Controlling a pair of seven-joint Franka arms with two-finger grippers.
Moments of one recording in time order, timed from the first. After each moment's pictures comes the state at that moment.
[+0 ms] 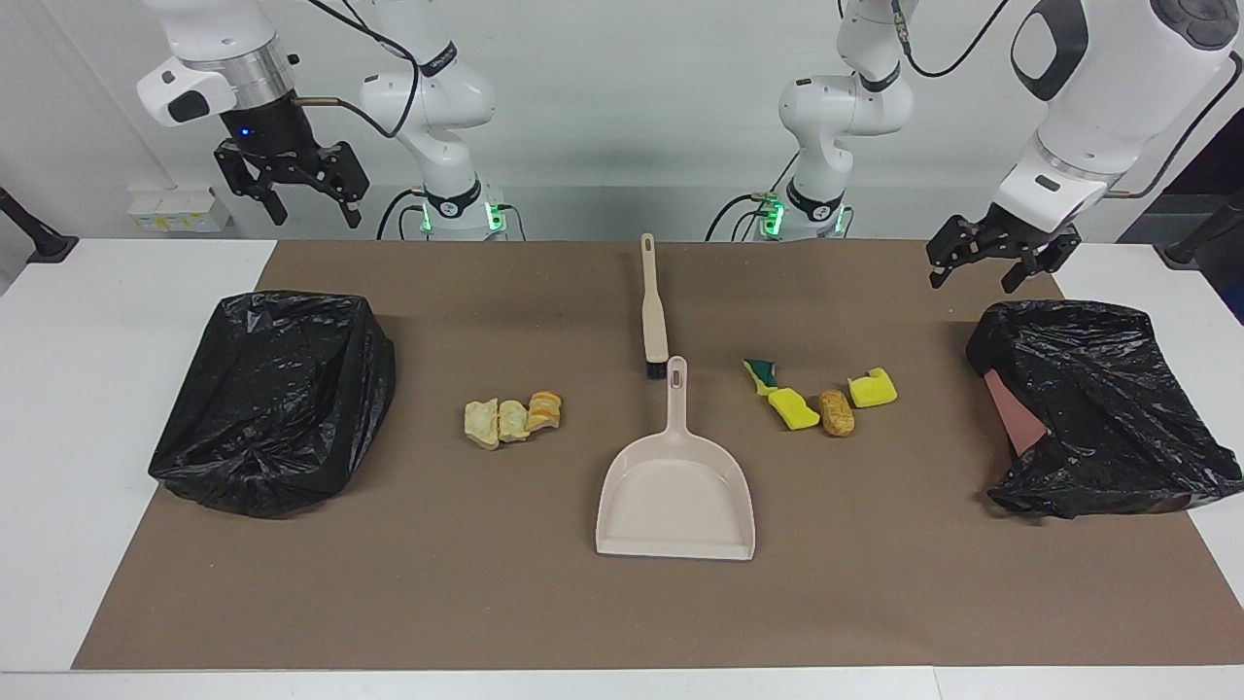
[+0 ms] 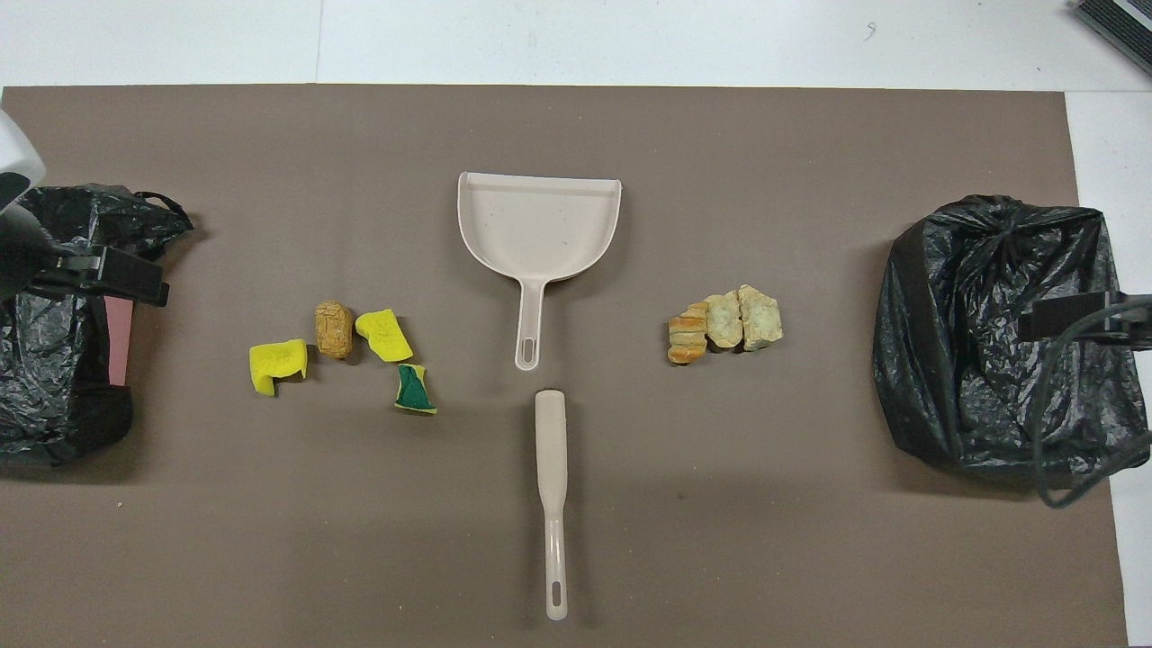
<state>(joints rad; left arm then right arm) -0.08 0.04 0.02 -1.56 -0.03 1.57 0.06 0.07 -0.14 -0.08 -1.65 0.01 1.56 0.09</state>
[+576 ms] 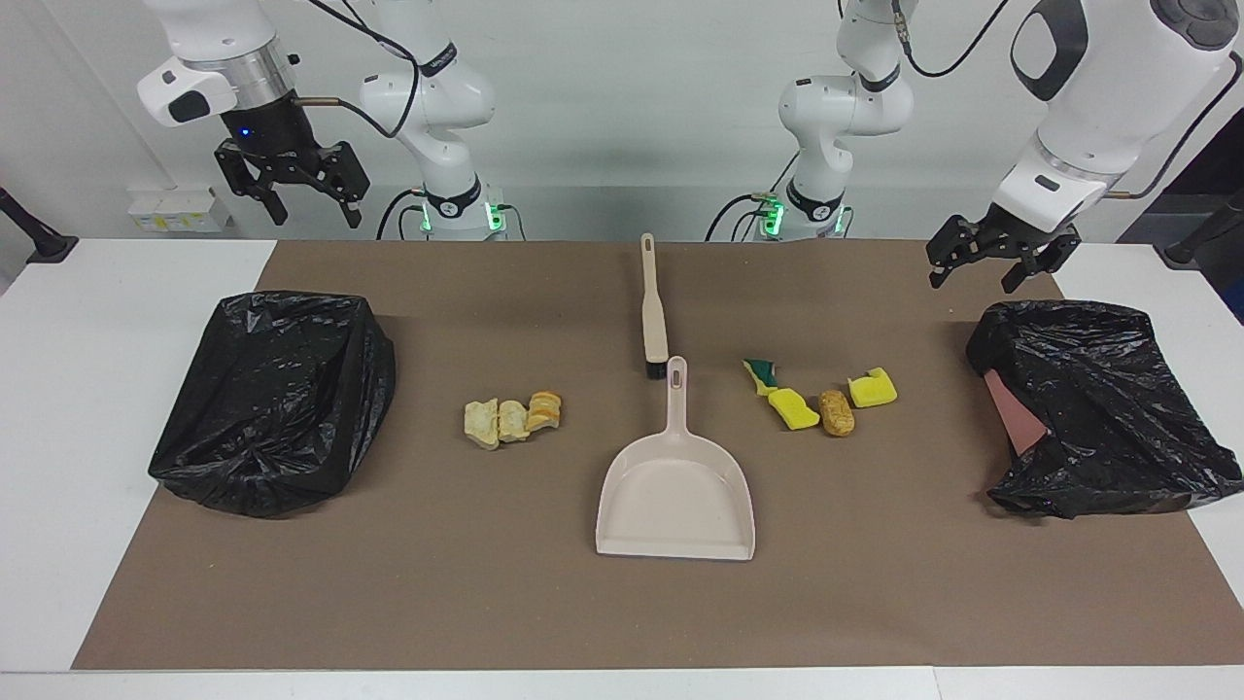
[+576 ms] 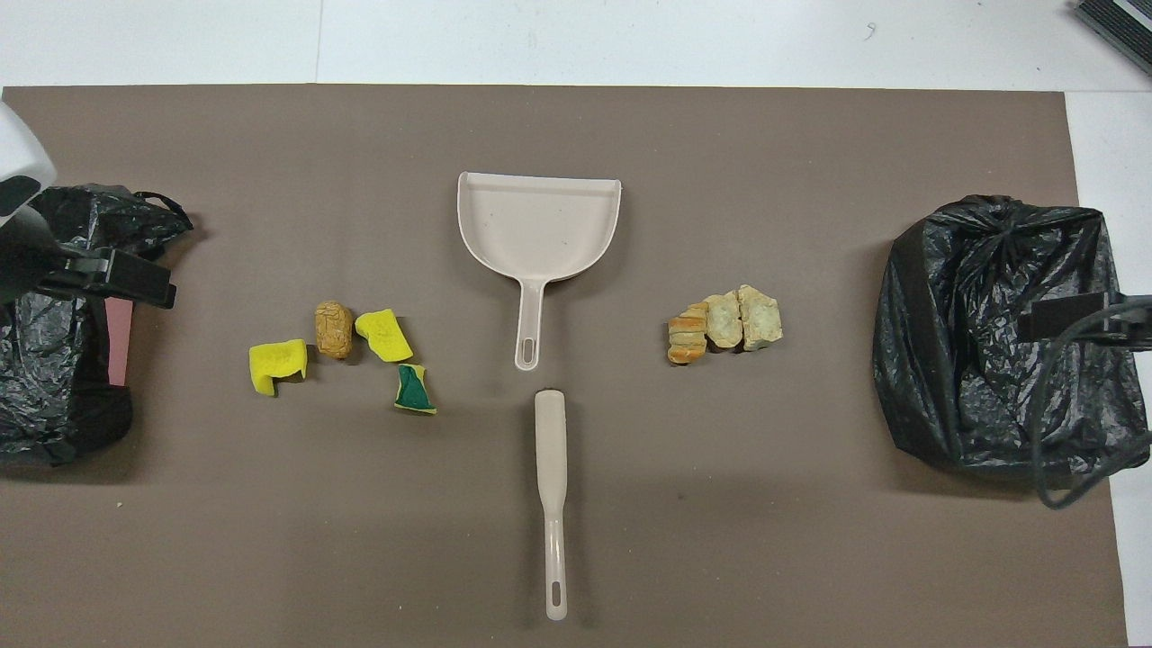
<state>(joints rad) -0.09 0.04 0.00 -1.56 -0.03 1.57 0.07 0.07 -0.14 -0.08 -1.65 0.01 1.56 0.09</state>
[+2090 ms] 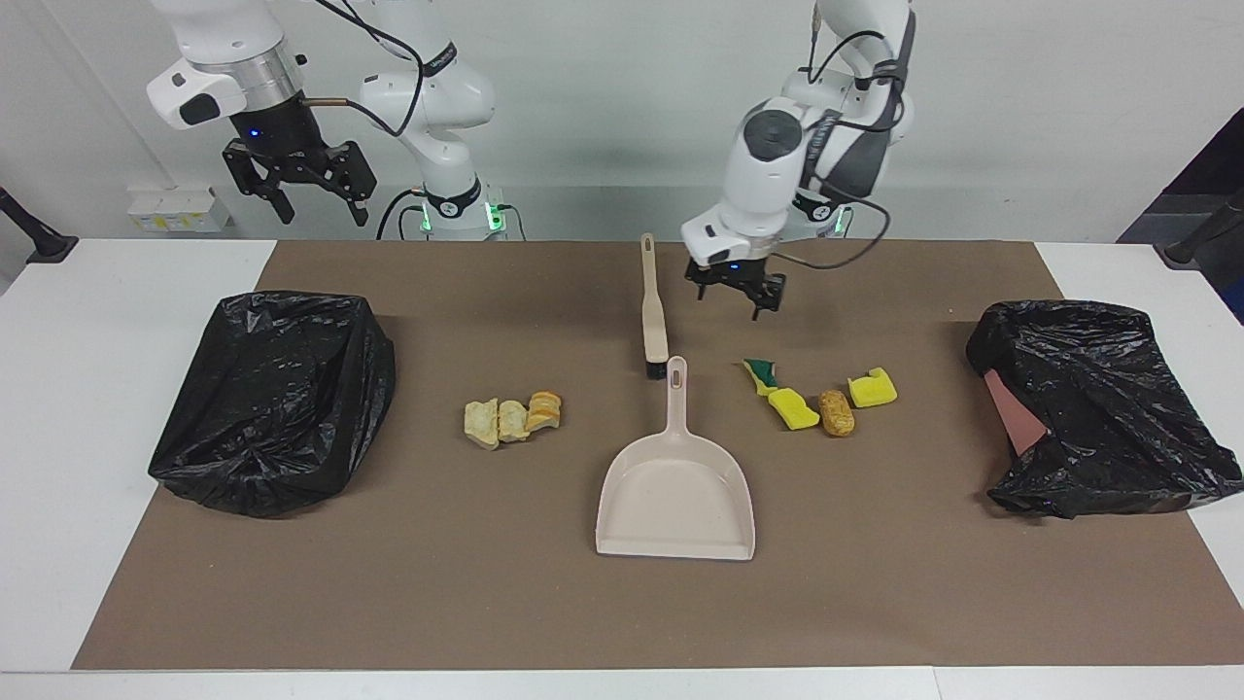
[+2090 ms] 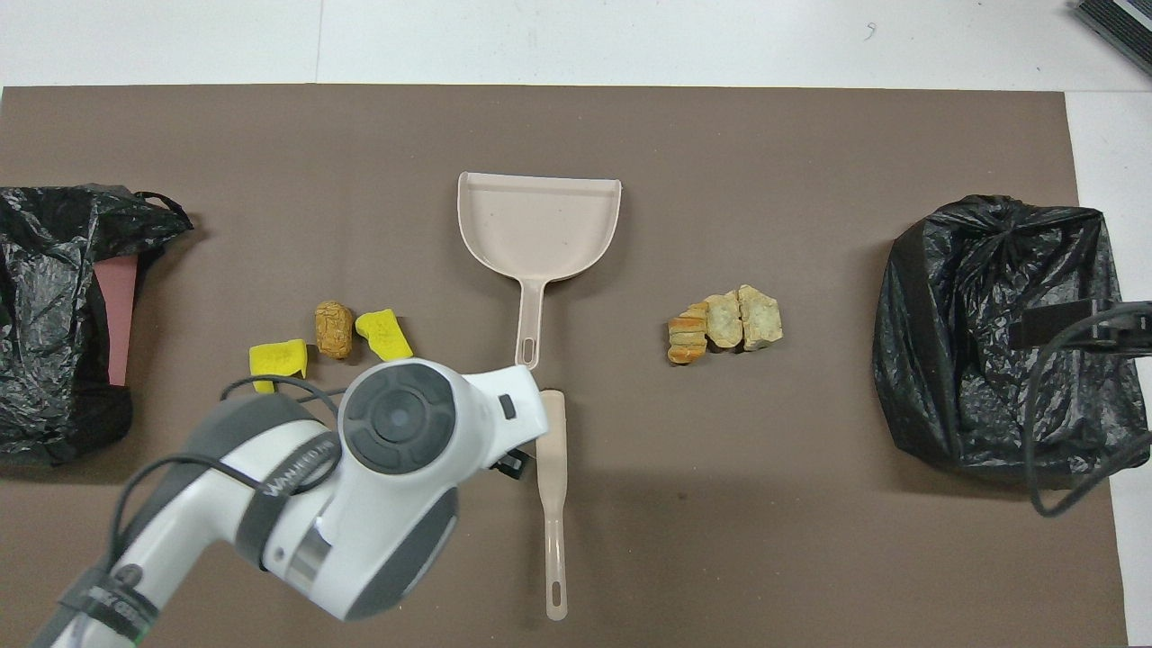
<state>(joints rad) -0.69 -0.03 -0.03 -2.13 -0.04 2.05 -0.20 0.08 -0.14 -0.08 -1.65 0.01 1.54 0.09</state>
